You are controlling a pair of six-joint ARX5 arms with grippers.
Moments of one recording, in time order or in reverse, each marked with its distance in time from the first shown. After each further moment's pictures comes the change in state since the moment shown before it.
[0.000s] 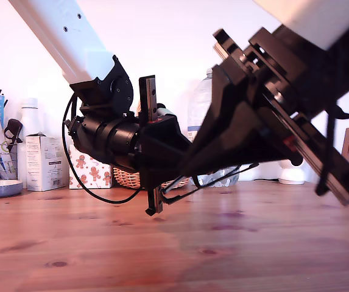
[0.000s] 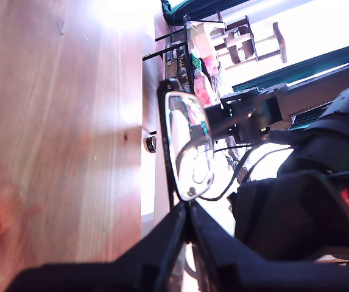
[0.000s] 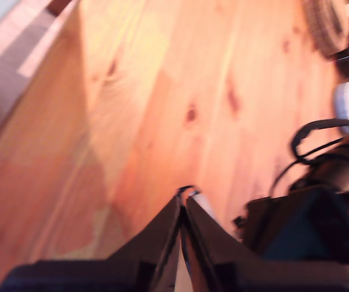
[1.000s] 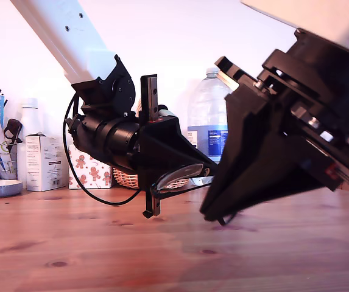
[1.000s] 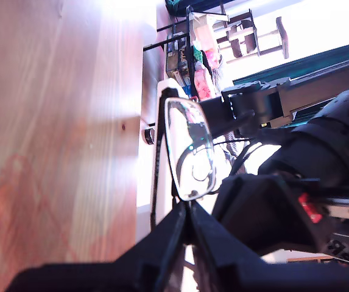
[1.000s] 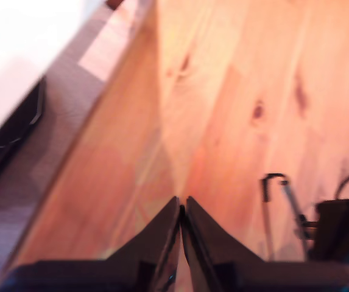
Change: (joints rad) left arm -0.001 0.000 0.000 -0.045 -0.020 0.006; right arm 0.039 0.000 0.000 -0.161 0.001 -0.001
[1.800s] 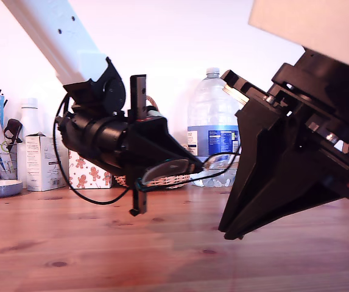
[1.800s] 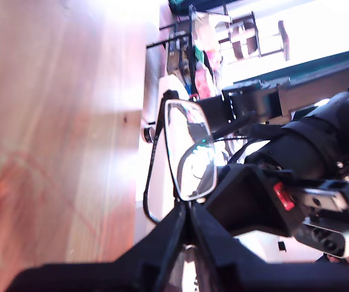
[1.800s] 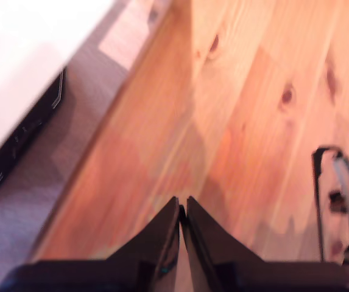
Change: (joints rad) left arm 0.049 0.000 0.000 -0.070 -0.011 0.034; right arm 0.000 0.000 0.000 -0.055 0.057 -0.004
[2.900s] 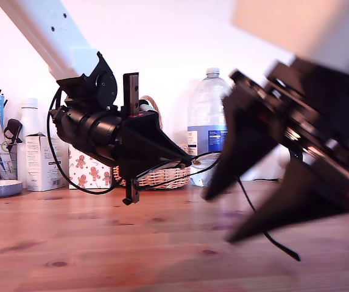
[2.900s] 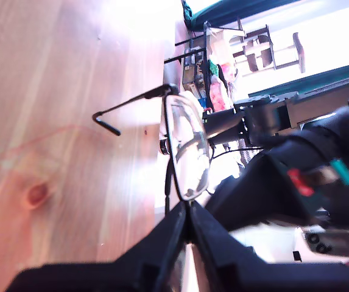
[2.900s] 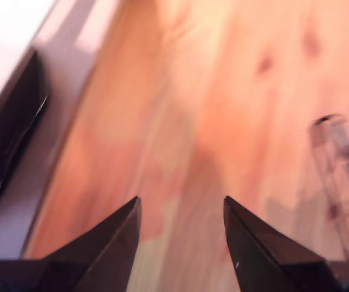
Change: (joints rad) left arm 0.048 0.000 0.055 -0.010 -0.031 0.004; right arm 0.029 0.000 0.000 0.080 0.048 0.212
